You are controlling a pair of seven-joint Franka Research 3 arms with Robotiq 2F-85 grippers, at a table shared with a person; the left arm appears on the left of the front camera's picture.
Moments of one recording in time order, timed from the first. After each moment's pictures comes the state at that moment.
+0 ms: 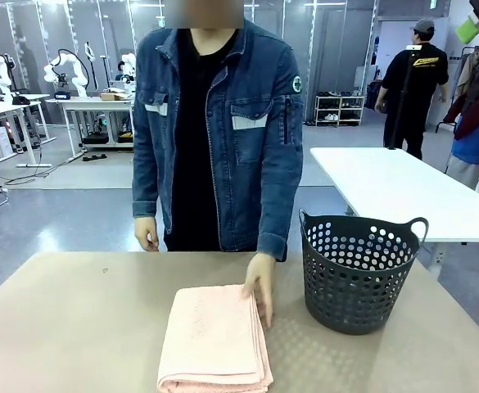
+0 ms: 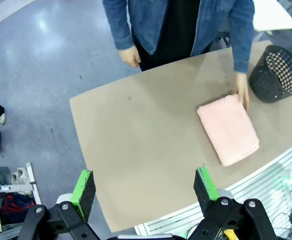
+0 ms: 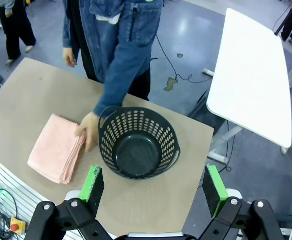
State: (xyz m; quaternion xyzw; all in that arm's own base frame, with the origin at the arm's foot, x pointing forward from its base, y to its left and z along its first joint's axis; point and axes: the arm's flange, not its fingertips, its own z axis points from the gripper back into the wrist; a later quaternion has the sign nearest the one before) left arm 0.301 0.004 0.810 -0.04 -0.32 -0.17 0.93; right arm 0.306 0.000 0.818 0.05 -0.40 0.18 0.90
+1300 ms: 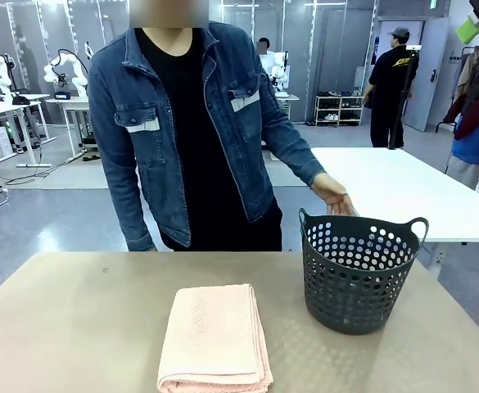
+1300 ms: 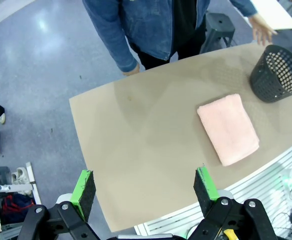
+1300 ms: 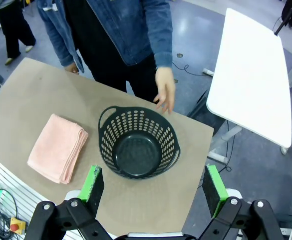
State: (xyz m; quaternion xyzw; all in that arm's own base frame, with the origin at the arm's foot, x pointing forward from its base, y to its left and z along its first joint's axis) left arm 0.302 0.004 0.808 -0.04 -0.32 -0.17 0.93; right arm 0.306 0.000 0.819 0.05 -0.40 0.18 0.90
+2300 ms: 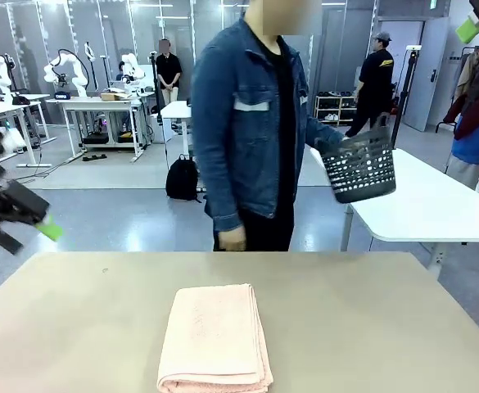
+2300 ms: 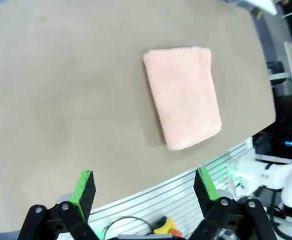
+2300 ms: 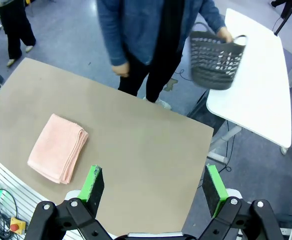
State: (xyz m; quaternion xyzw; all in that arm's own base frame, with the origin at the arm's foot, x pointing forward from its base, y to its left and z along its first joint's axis) left arm 0.328 -0.063 0.539 -0.23 -0.17 -0.07 0.96; right arm 0.306 0.000 0.819 0.05 -0.40 0.18 0.90
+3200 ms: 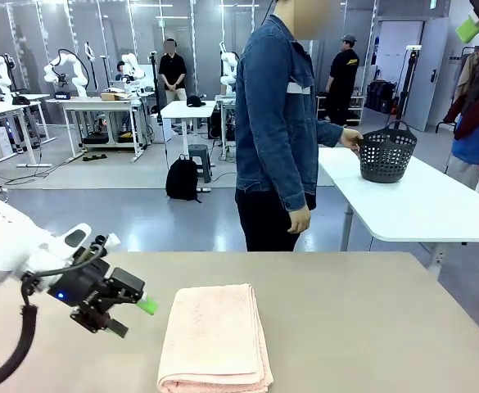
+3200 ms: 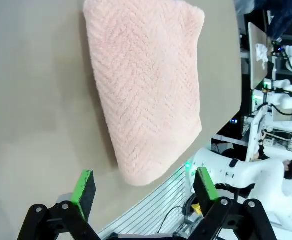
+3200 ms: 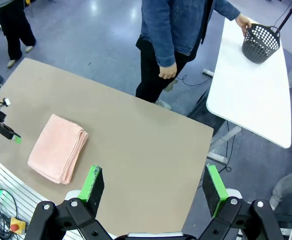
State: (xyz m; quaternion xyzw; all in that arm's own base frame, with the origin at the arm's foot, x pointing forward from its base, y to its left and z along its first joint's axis) left arm 0.378 -0.160 0.353 -0.39 -0.05 -0.06 0.92; right arm 0.306 -0.001 0.819 0.05 -0.40 0.18 0.90
